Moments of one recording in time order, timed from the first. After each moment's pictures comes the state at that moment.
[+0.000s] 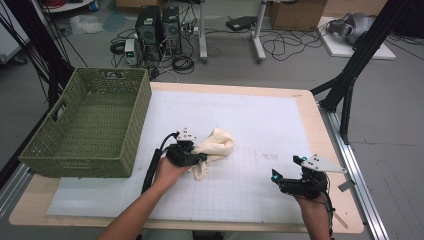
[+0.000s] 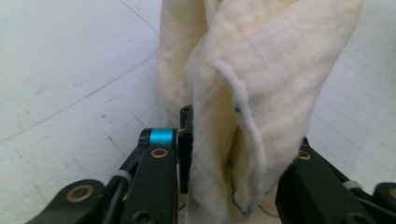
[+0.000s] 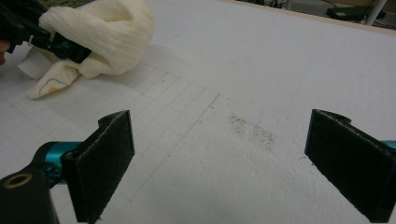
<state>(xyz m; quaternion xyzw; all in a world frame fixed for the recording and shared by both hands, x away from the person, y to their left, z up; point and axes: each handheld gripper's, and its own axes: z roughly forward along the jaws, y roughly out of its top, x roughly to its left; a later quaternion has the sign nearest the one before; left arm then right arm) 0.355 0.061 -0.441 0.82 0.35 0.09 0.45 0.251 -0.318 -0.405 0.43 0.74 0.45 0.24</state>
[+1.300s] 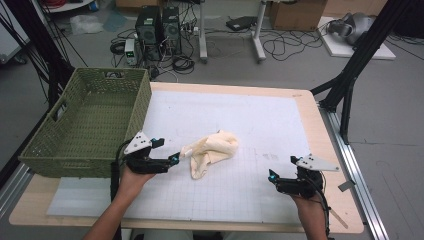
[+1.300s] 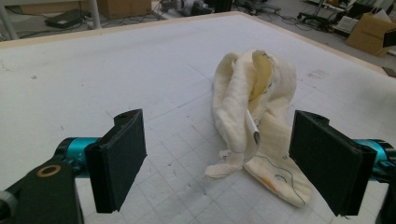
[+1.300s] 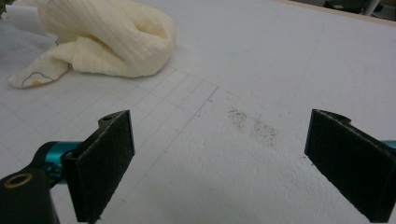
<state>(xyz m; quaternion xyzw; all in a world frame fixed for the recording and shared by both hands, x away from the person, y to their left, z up) 0.310 0.153 -0.417 0.74 0.35 0.17 0.55 0.256 -0.311 -0.412 0.43 0.75 0.43 0.24</state>
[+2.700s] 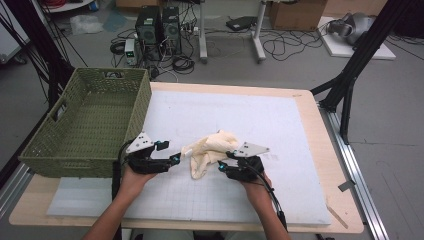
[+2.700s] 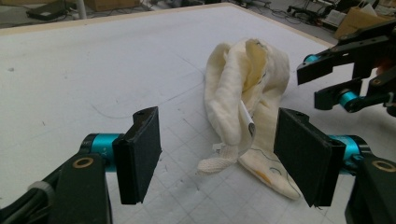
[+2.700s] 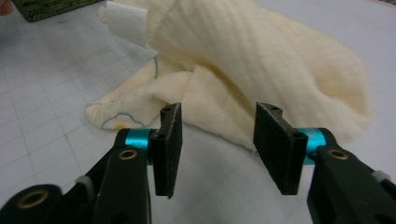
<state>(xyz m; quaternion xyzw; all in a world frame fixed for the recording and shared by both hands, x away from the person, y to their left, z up) 0.315 0.153 -0.423 0.75 0.35 0.14 0.55 0.311 -0.177 -0.436 0.31 0.82 0.45 0.16</state>
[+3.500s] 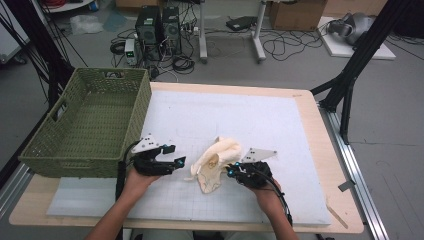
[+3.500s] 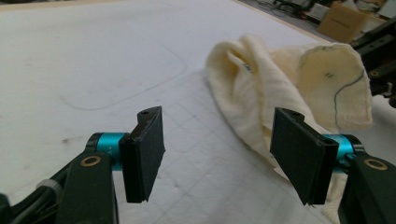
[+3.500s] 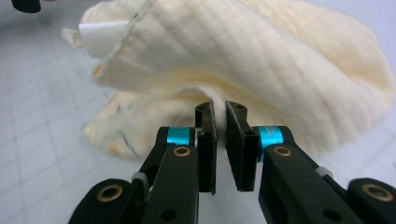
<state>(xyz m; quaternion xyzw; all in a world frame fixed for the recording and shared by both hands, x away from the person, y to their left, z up) 0.315 0.136 -0.430 0.76 0.33 0.09 0.55 0.294 -0.202 -0.433 0.30 0.84 0.44 0.11</state>
